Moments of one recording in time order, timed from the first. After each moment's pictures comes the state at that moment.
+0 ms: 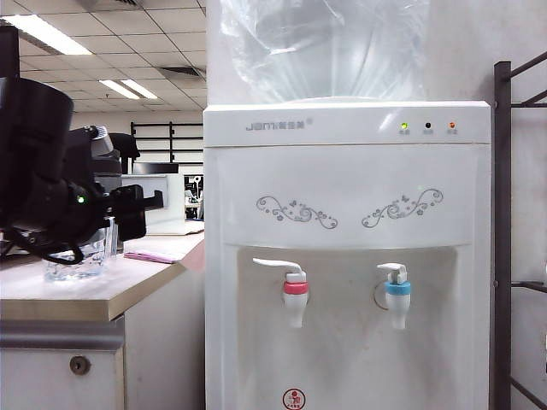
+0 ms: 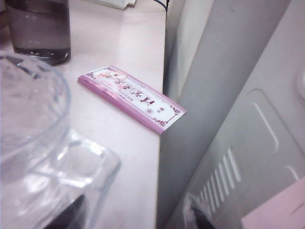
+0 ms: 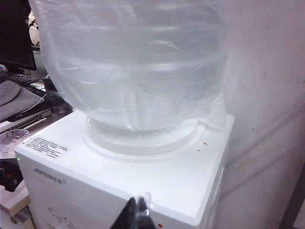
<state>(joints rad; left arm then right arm) -0.31 1.89 0.61 1.08 -0.22 -0.20 0.23 0.53 0.67 -0.15 -0.18 0.02</state>
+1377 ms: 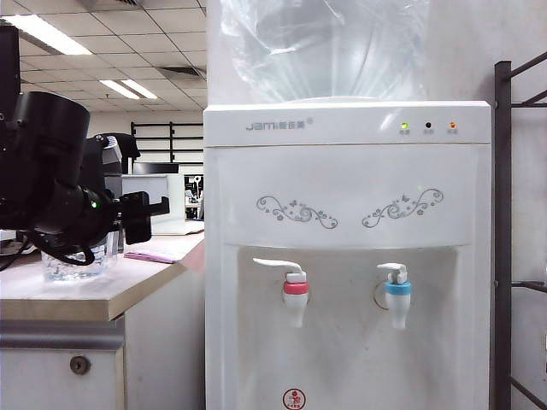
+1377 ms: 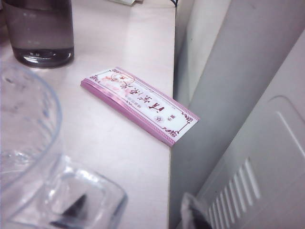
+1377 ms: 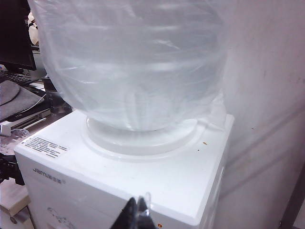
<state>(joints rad) -0.29 1.95 0.71 1.02 -0.22 -0.20 0.23 0.53 0.67 -0.15 -0.18 0.02</state>
